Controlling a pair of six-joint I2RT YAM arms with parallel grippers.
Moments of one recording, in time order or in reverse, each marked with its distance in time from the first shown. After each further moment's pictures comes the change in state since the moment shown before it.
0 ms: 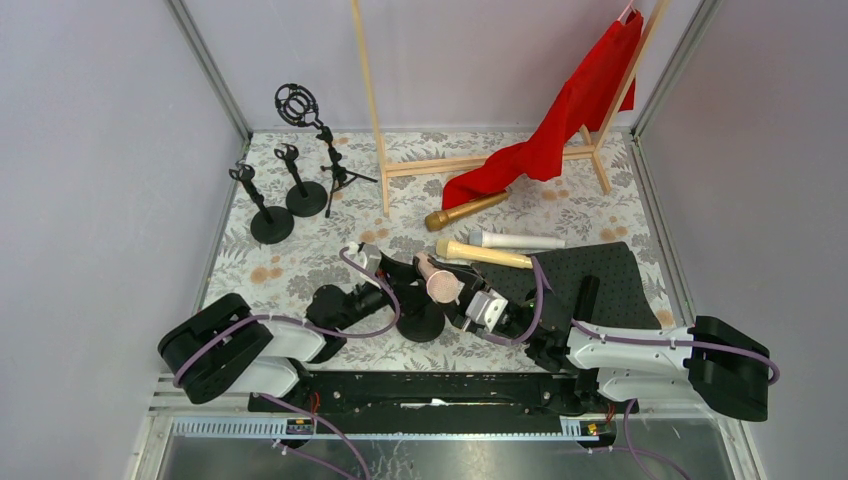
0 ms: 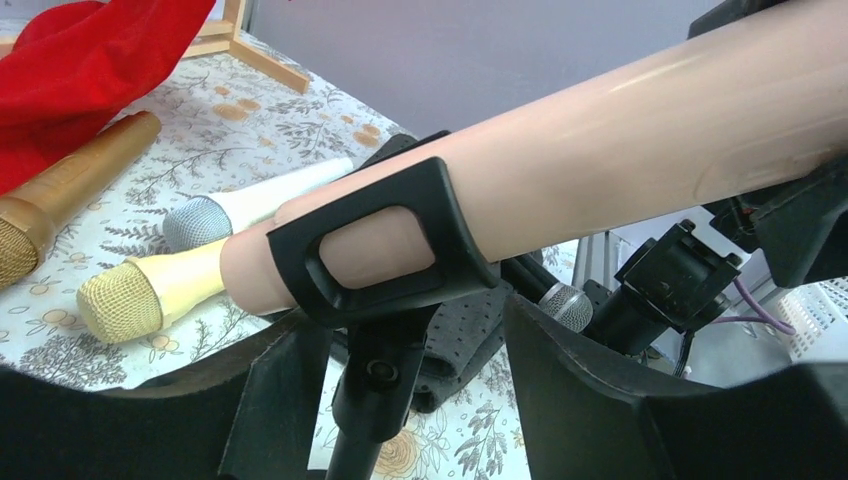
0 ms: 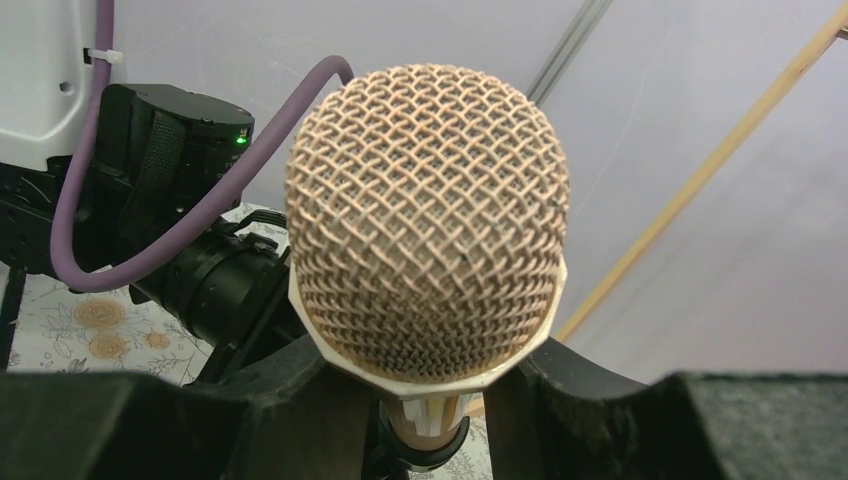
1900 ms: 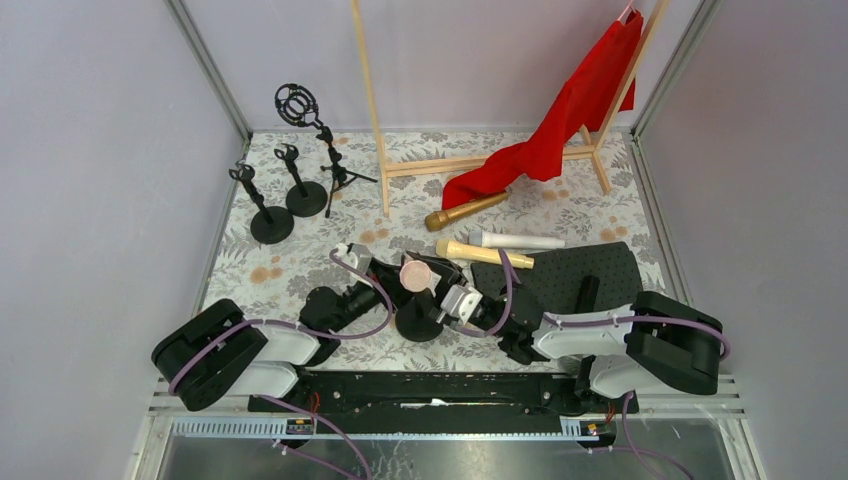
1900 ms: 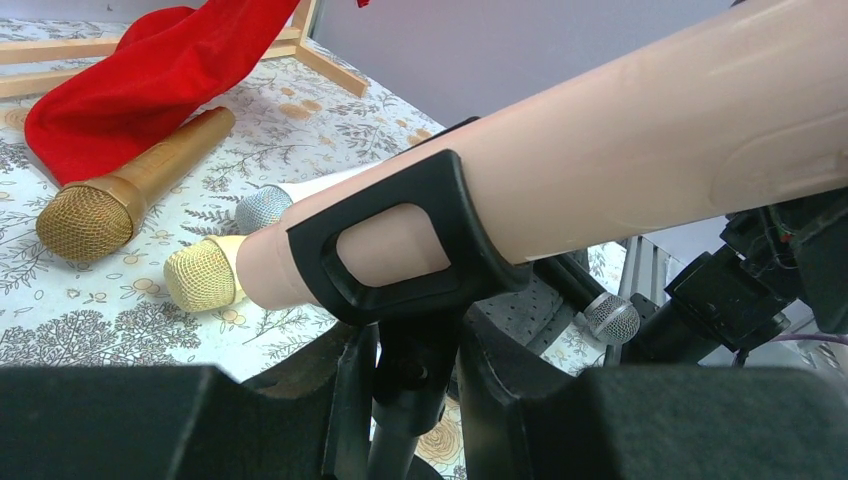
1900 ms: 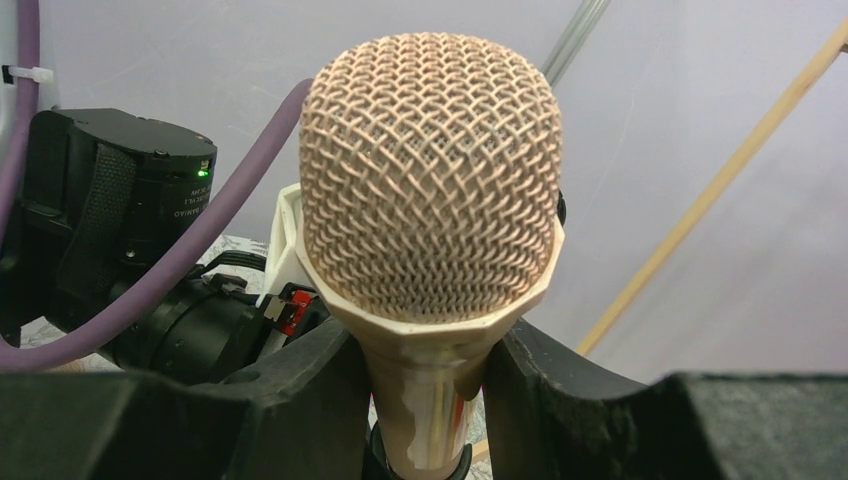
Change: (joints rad) left arm 0.045 -0.029 -0.045 0.005 -0.036 0.014; right arm 0.002 0.308 0.089 0.248 0.028 -0.012
